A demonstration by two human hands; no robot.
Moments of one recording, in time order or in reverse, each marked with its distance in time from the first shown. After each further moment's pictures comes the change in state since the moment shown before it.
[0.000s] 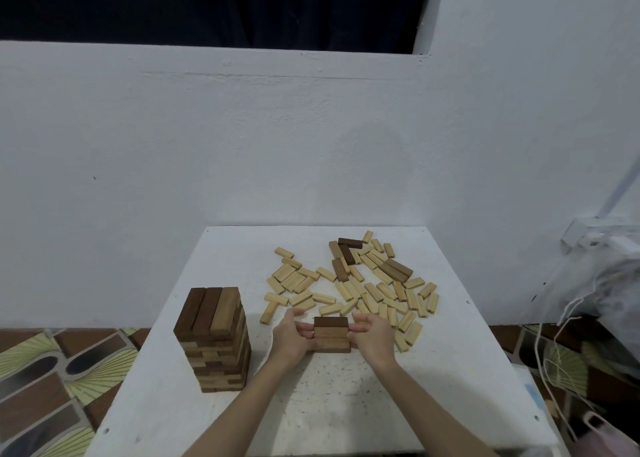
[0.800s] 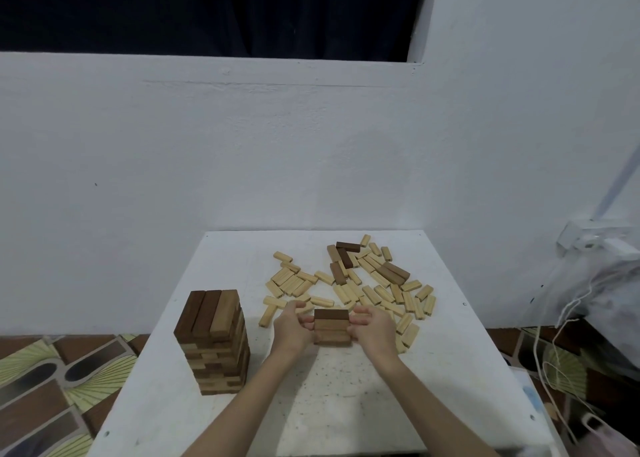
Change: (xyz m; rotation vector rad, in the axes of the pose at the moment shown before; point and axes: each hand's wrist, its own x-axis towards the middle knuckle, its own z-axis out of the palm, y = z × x) left_hand -0.011 0.032 -0.004 -0.002 0.033 0.005; right_hand -0.014 -0.028 -0.015 0.081 0.011 -0.050
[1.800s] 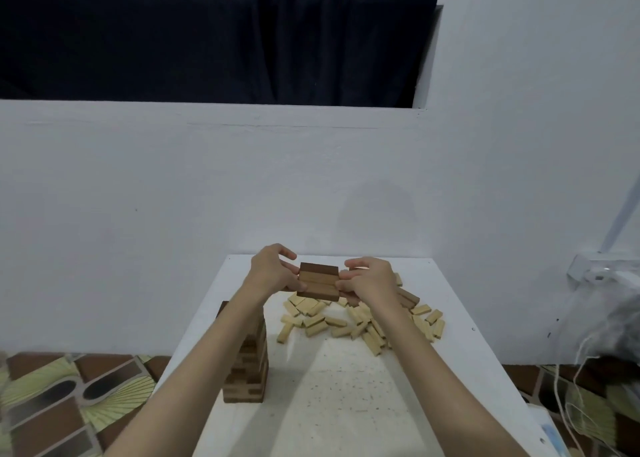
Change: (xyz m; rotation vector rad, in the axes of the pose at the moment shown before) left_hand -0.053 0.129 -0.113 0.018 0.035 0.120; right_hand -0.049 -0.143 -0.024 0.205 -0.110 -0.126
